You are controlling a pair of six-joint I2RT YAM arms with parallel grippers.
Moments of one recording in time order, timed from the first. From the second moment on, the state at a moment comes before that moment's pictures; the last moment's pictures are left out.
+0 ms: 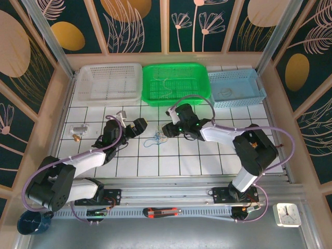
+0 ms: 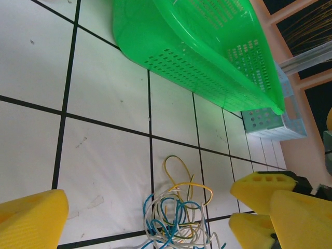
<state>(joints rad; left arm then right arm) -0.43 1.27 0.37 0.47 0.19 -0.89 0.72 1.66 0.92 -0.05 -0.20 0.17</state>
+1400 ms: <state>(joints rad) -0.43 1.35 0.37 0.52 0.25 -0.88 0.68 1.67 0.98 -0.04 -0.35 0.16</state>
